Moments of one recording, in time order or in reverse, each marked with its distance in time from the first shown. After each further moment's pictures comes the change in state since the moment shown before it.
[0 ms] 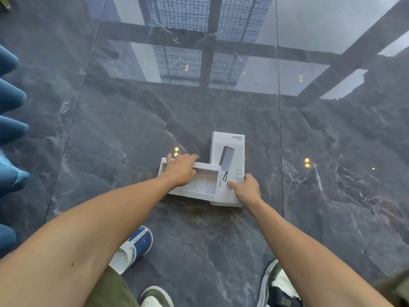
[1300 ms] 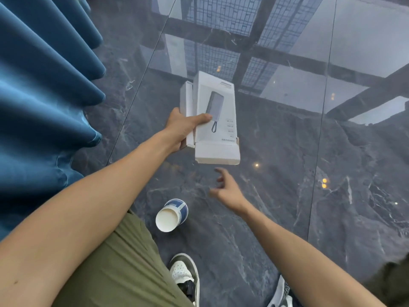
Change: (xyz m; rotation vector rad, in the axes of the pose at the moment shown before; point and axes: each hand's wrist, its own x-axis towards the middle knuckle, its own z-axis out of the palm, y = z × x) left_hand -0.099 -0.091 -0.102 -1.578 0.380 -0.328; right_hand -0.114 -0.051 0.096 -0.056 -0.462 -0.404
